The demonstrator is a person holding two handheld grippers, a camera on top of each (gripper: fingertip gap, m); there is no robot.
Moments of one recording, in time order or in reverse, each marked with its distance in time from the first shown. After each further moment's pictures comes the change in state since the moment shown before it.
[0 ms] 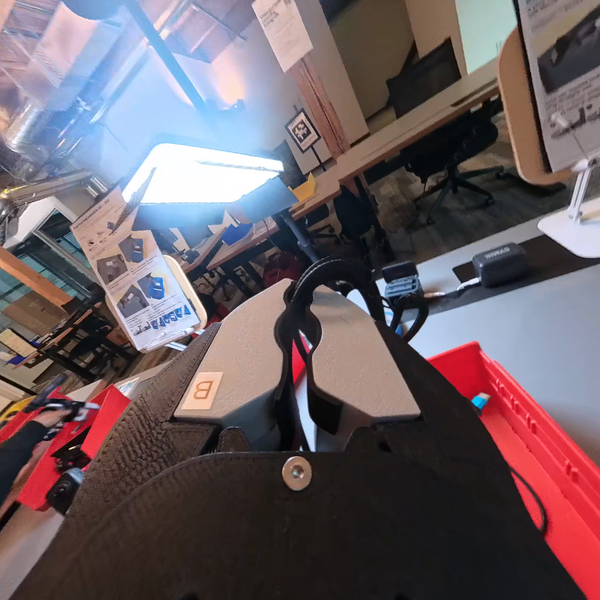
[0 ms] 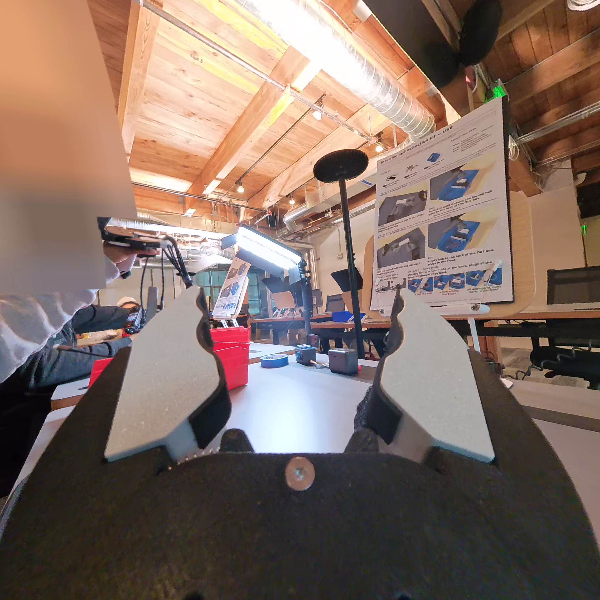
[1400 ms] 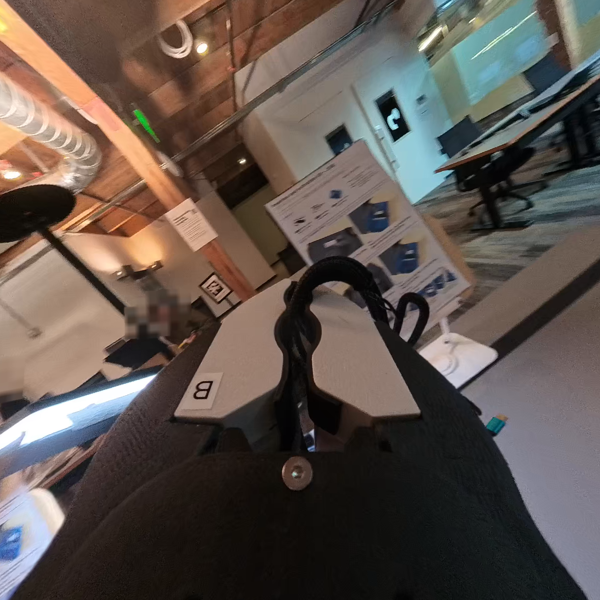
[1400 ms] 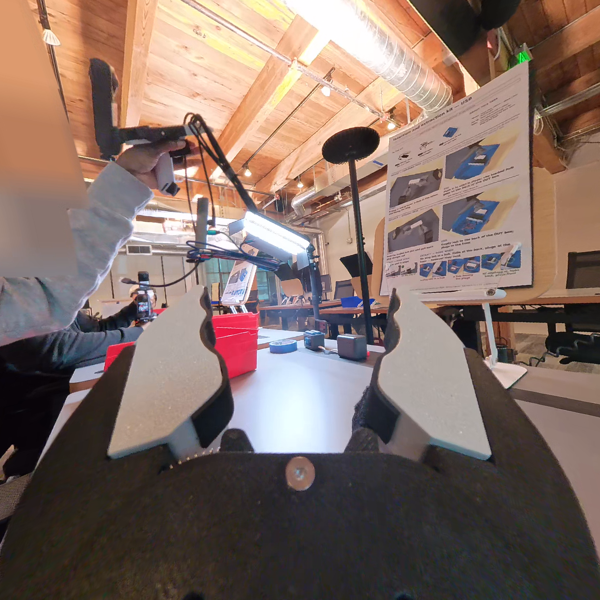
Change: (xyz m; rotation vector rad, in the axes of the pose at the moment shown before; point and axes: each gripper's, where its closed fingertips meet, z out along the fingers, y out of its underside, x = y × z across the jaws) left arm 0.130 -0.232 -0.025 0.464 0.326 0.010; right arm -0.004 0.011 0.001 -0.056 -0.026 0.024
